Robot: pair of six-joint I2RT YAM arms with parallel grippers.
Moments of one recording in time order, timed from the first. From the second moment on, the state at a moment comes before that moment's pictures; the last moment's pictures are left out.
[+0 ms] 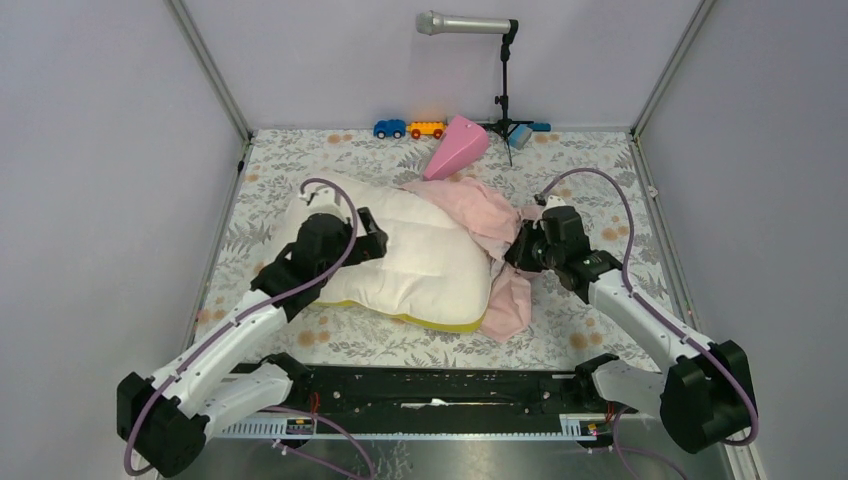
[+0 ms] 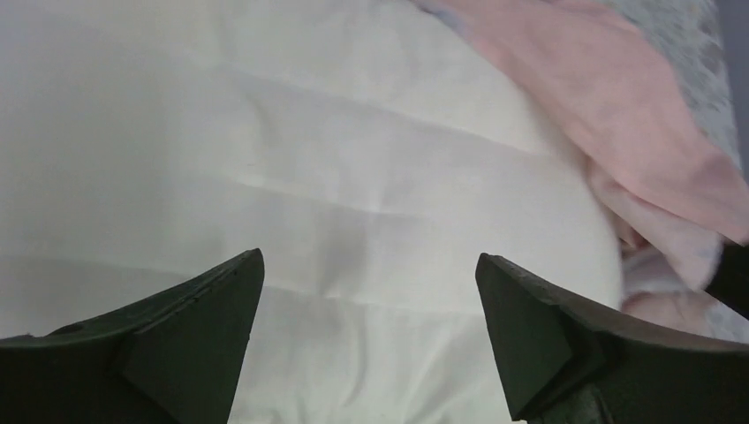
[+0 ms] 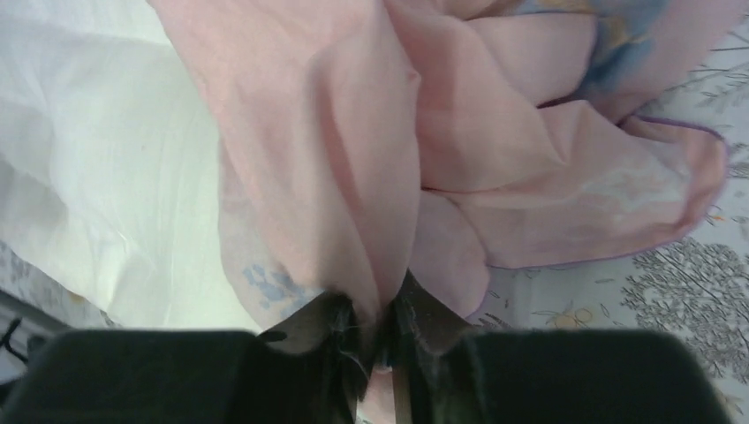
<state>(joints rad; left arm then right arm) -0.53 0.93 0.74 -0.35 -0.27 -0.63 0.38 1.10 0.69 -0.28 -0.09 0.52</state>
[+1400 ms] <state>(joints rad) -0.79 0.90 0.65 -0.28 -0.43 -0.66 0.38 1.27 0.64 -0.11 0.18 0.69</state>
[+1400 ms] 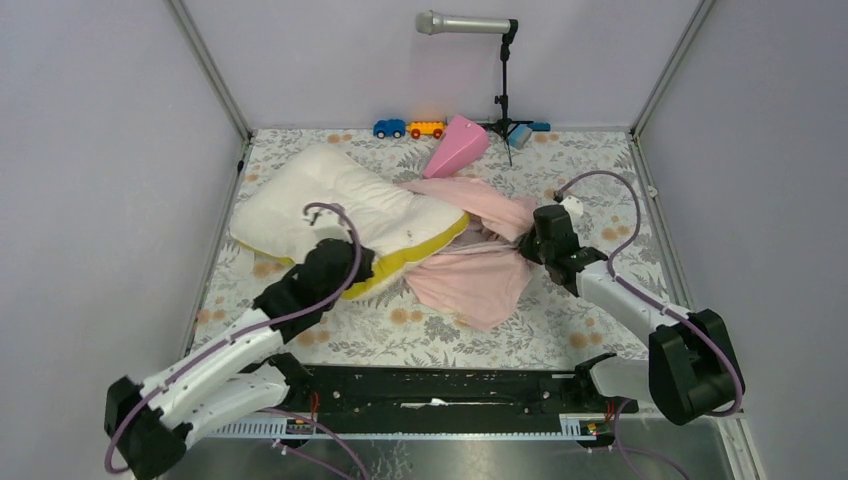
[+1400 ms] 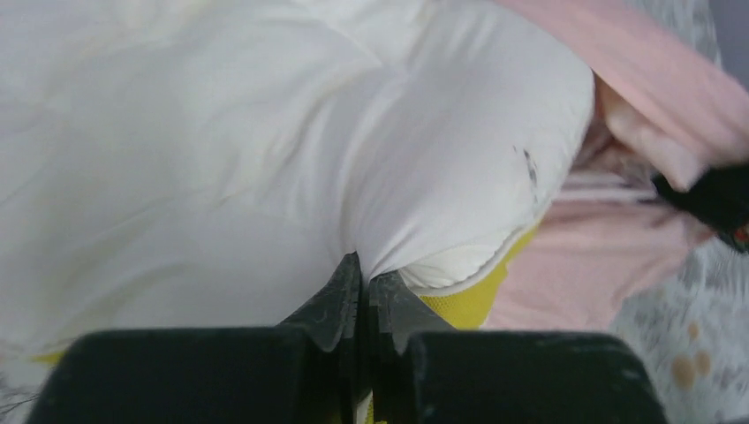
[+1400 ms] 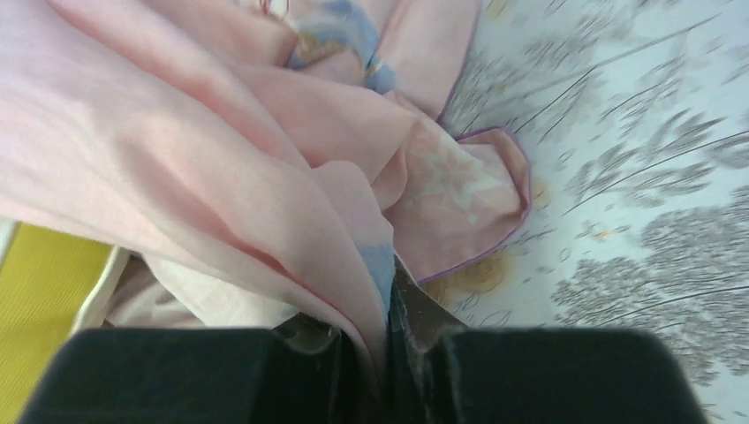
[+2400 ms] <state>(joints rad) -0.13 1.05 0.81 -0.33 0.00 -0.77 0.20 1.28 1.47 -0.26 0.57 0.53</state>
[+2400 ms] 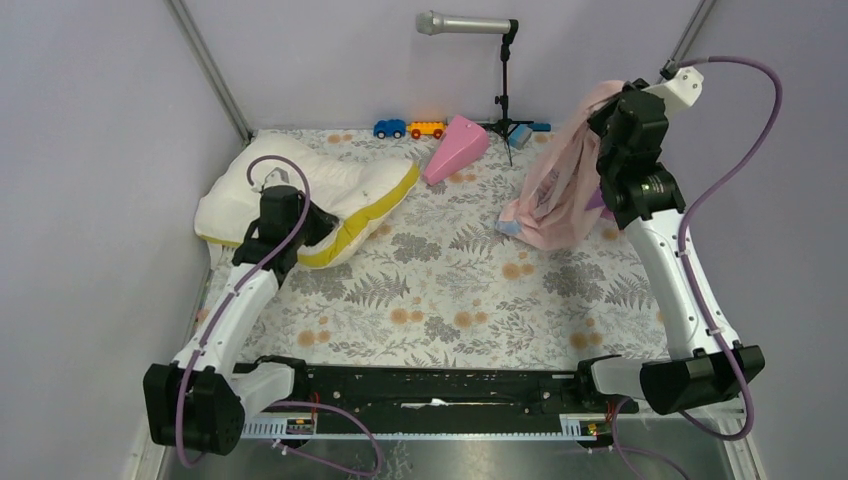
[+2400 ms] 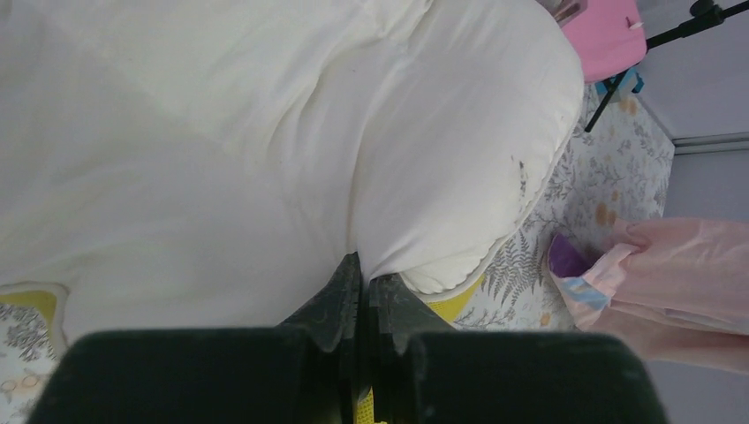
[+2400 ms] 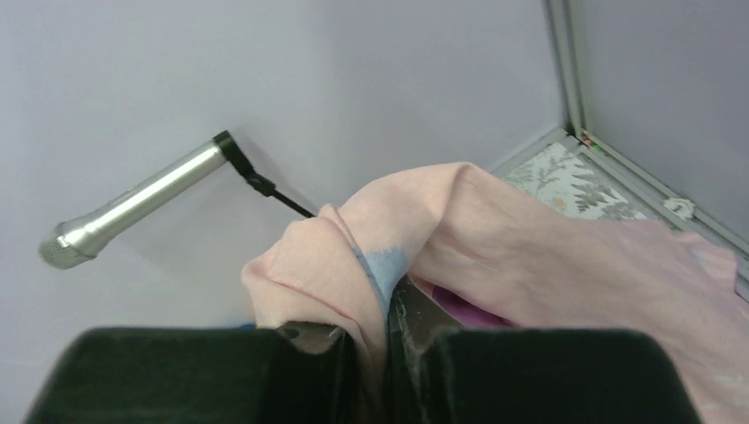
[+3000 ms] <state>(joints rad) -0.21 1.64 1.31 -0.16 0.03 -0.83 0.20 1.45 1.39 -0.29 0.08 0.46</state>
